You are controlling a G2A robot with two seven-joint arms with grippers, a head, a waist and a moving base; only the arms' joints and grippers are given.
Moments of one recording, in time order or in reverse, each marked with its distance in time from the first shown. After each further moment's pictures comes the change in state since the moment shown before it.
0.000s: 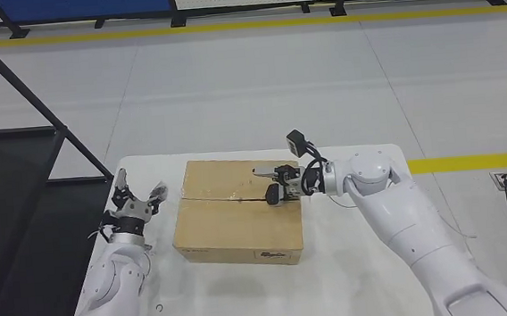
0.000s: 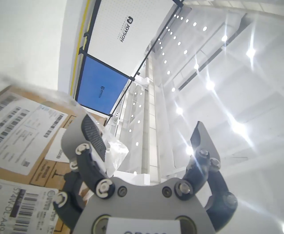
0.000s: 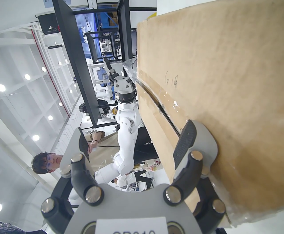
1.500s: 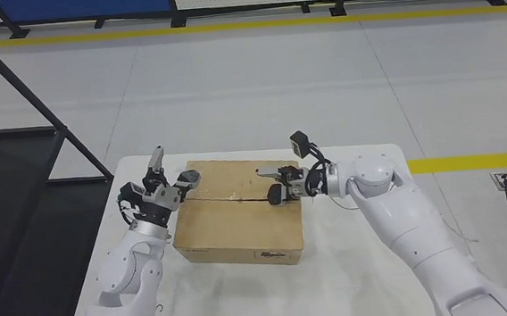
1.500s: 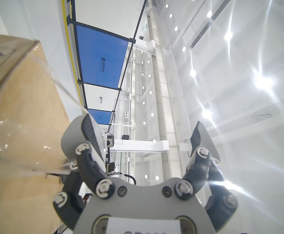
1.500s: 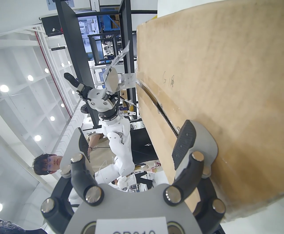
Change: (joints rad) left arm 0.015 -0.016 0.094 -0.266 0.199 0.091 -0.014; right arm -0.021 0.010 0.018 -0.010 0.007 -0.015 -0.003
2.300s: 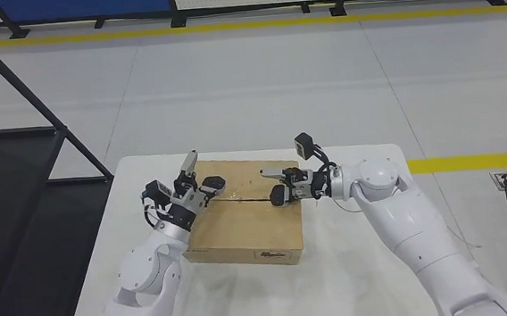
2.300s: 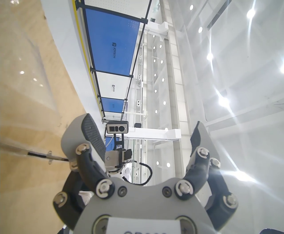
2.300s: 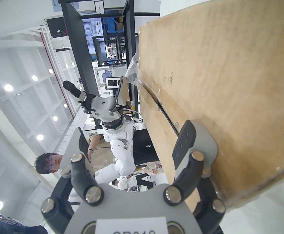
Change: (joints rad) left arm -0.011 -0.017 0.086 -0.006 0.085 0.024 -0.004; right arm -0.037 0.018 0.028 -0.042 0.002 -0.006 -0.002
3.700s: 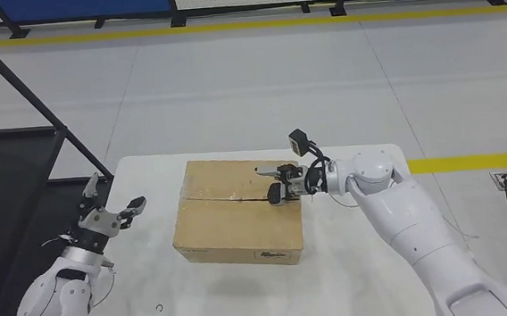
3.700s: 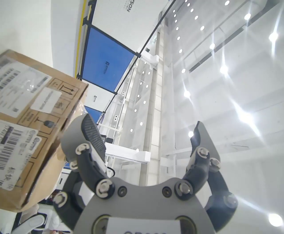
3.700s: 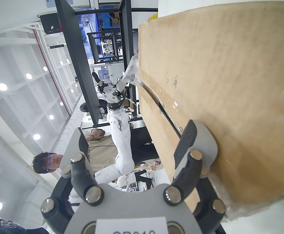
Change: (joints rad) left arm 0.124 0.064 -0.454 0.034 -0.292 0.289 -0.255; right arm 0.064 -0.023 -0.050 0.068 0.012 0.003 0.012
